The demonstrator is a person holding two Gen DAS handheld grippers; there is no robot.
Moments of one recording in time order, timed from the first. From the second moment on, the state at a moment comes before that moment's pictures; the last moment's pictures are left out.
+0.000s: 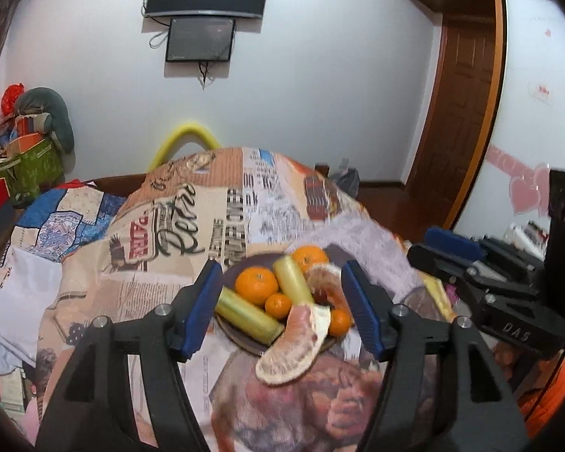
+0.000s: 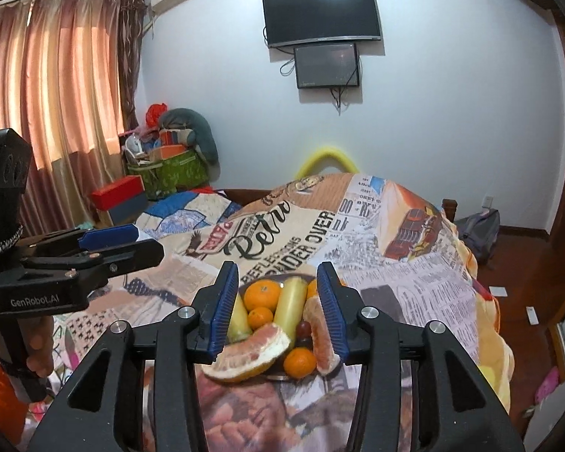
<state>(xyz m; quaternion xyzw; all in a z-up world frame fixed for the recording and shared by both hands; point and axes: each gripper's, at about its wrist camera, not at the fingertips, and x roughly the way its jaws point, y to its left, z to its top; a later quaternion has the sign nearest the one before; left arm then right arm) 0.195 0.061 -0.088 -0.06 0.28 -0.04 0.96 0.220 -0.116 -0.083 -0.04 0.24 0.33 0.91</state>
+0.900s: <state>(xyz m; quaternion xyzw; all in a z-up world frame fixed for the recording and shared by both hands) 0.239 0.073 -0.243 -0.04 0.48 0.00 0.88 0.237 -0.122 -0.167 -0.04 0.36 0.31 0.88</state>
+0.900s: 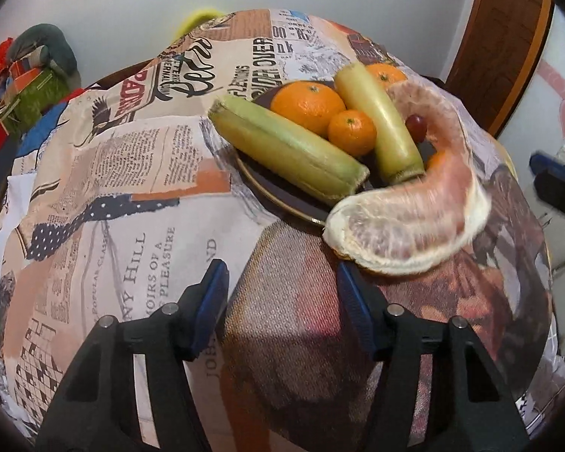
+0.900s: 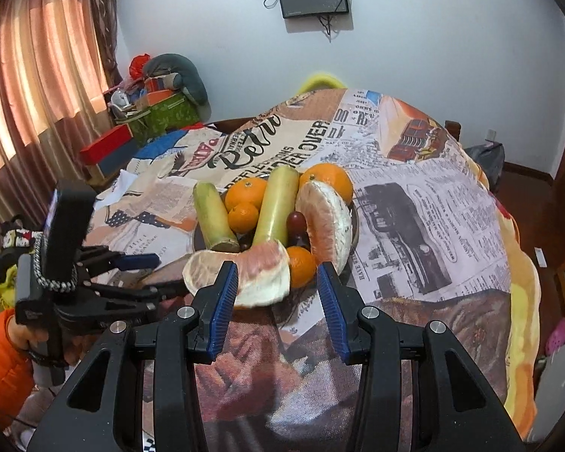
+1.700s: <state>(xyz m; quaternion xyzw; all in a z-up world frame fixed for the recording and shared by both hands) 0.248 0.067 -0.220 -0.06 0.44 0.00 0.89 0.243 -0.101 -0.223 -0.04 0.44 0.34 0.83</state>
